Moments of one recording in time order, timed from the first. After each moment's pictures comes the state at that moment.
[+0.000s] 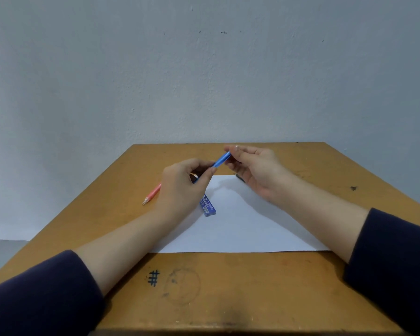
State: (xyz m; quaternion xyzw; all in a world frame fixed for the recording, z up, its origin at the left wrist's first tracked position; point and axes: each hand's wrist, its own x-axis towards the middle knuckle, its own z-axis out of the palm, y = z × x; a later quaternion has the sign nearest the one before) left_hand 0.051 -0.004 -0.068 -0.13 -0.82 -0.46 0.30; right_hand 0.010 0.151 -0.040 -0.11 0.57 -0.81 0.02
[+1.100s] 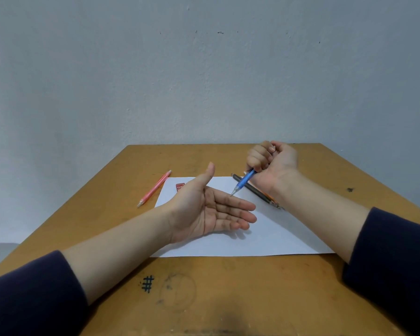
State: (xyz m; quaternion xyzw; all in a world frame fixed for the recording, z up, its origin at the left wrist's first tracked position) left_hand 0.077 0.013 -0.047 -0.06 -0.56 -0.76 -0.32; right_hand 0.005 0.169 -0.029 0.02 0.21 -0.97 0.09
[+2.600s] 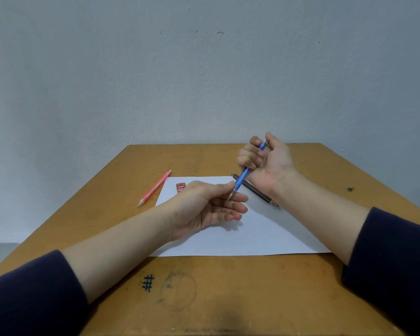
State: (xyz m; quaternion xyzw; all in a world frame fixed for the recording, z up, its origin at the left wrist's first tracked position) left_hand 0.072 0.014 -0.052 -0.05 -0.62 -0.75 -0.22; right_hand 0.007 0.162 -0.026 -0.03 0.24 -0.96 0.13
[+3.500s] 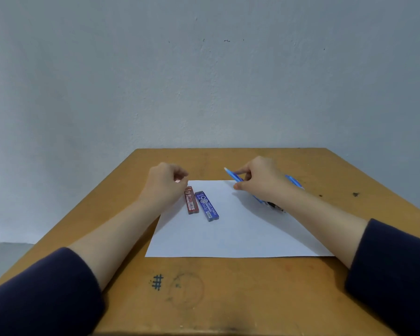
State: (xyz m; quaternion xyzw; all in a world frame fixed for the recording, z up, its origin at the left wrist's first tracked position) left_hand 0.018 -0.048 -0.064 -0.01 -0.93 -0.30 0.22; right_hand 0.002 0.165 -0.041 -0.15 0.95 -0.26 -0.09
